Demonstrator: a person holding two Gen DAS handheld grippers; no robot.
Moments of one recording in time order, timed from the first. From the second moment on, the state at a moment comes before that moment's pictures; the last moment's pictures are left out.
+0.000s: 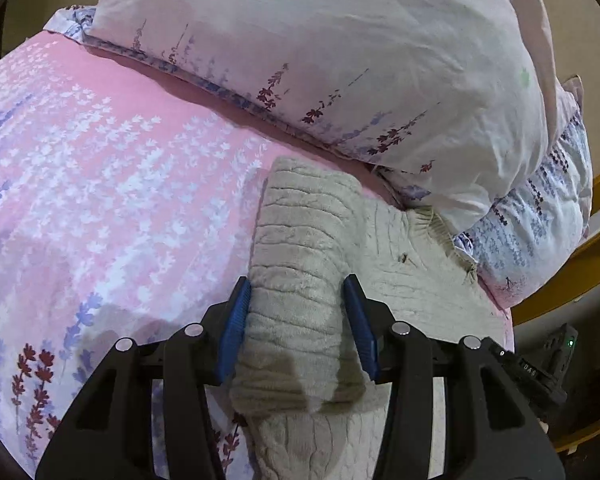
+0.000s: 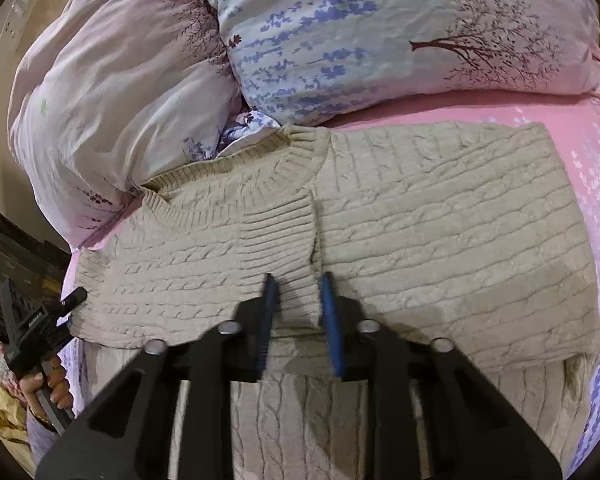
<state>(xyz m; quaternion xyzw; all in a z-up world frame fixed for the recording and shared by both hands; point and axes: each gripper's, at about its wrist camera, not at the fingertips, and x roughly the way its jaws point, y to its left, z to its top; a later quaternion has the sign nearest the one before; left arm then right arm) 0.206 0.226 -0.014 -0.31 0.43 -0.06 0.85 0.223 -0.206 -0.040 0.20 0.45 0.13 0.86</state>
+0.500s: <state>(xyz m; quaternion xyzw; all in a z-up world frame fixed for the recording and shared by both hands) 0.213 0.207 -0.011 -0.24 0.43 -0.02 0.87 0.210 -0.226 -0.038 0.18 0.42 0.09 0.89</state>
